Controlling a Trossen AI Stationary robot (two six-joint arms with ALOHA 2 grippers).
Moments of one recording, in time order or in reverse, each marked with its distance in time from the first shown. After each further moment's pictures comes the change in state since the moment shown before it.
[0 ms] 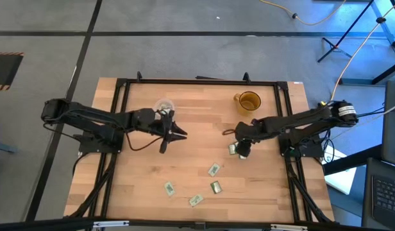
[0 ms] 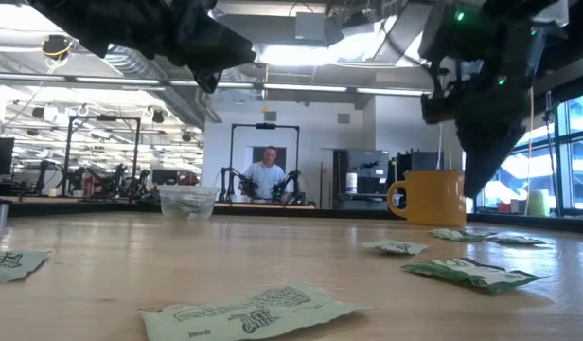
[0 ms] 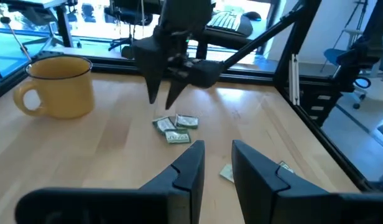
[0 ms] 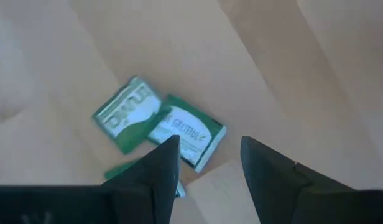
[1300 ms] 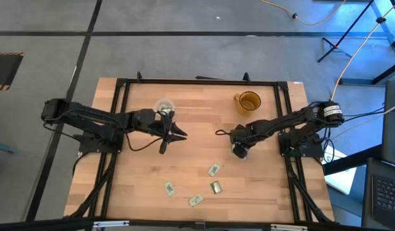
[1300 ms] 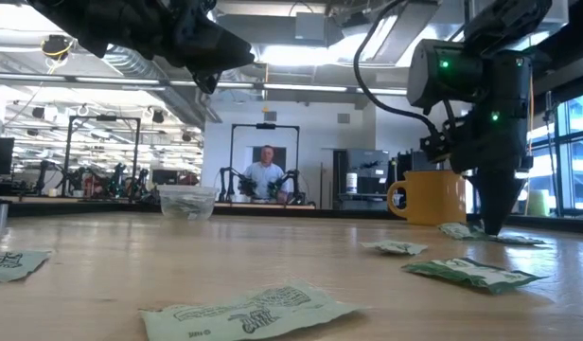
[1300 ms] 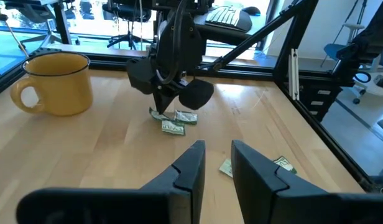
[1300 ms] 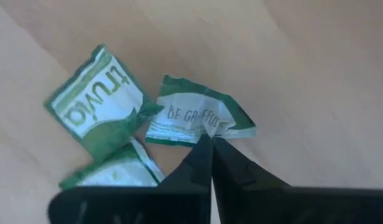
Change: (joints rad) left arm -0.005 0.000 0.000 -0.016 -0.001 0.009; right arm -0.011 0.192 0.006 -0.022 -0.055 0.148
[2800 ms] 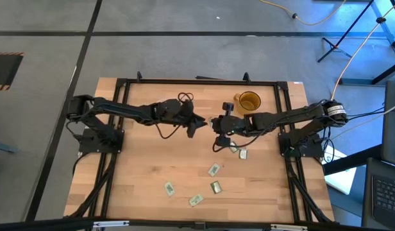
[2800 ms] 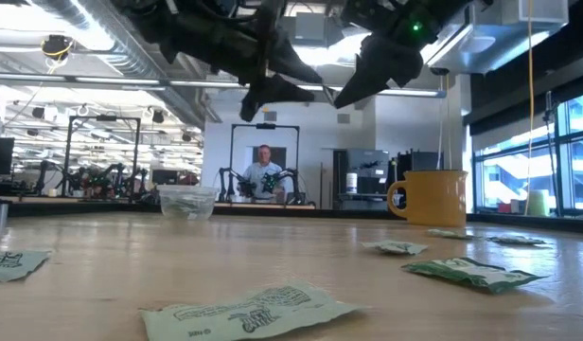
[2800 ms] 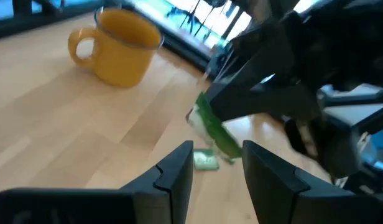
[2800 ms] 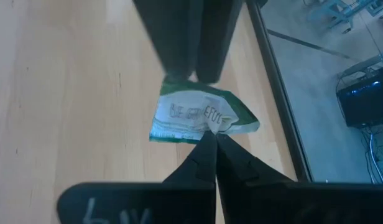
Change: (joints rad) left arm 0.121 0.357 0.328 -0.063 -0.102 -0.422; right arm 0.016 -0.047 0.302 0.413 0.409 -0.947
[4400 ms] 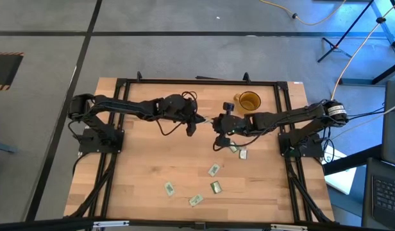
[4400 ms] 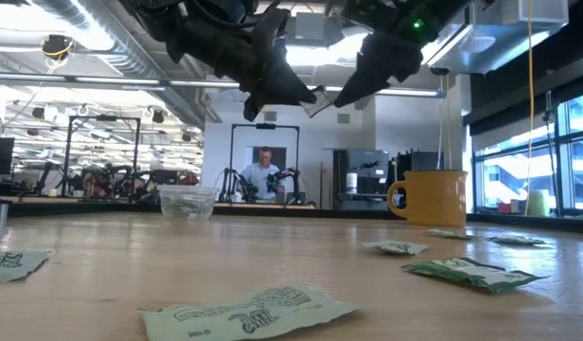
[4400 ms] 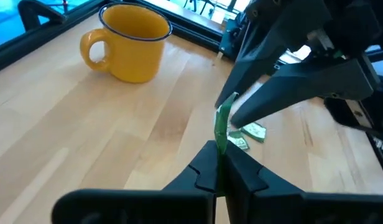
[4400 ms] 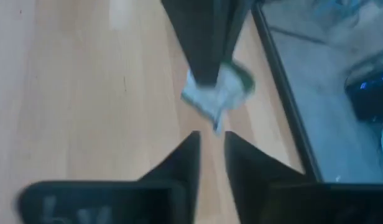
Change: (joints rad) left arm 0.055 0.019 0.065 -0.148 0.057 0.213; right arm 0.000 -0.008 0.001 -0.003 -0.018 0.040
